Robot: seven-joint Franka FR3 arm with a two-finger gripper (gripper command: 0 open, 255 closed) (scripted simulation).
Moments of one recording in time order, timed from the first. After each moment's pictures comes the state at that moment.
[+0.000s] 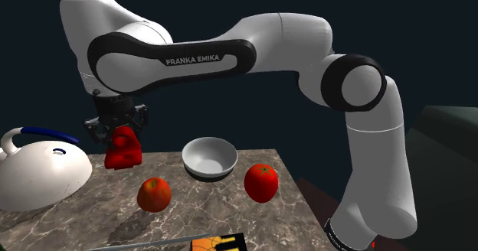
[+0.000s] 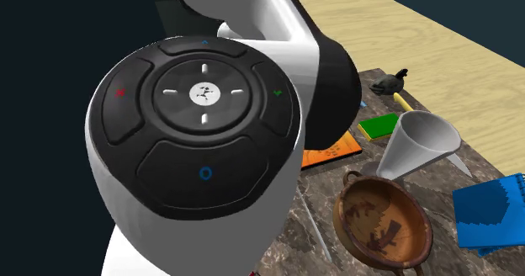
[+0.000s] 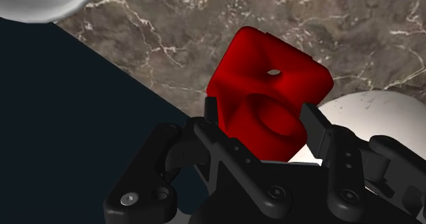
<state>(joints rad) 0.33 0.48 0.51 -1.32 -0.37 1.74 0.83</state>
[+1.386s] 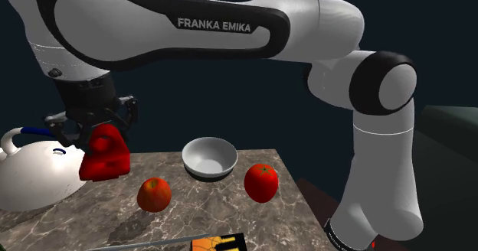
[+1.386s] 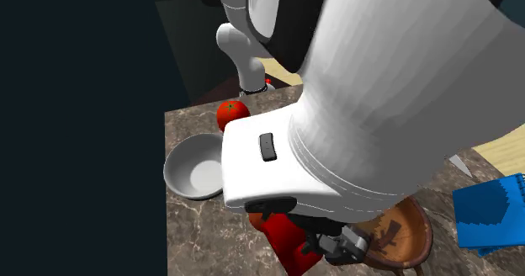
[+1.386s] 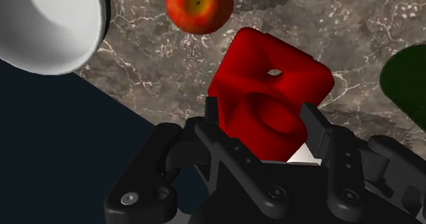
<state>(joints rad) 0.45 0.41 0.56 -1.24 -0.35 1.58 0.95</state>
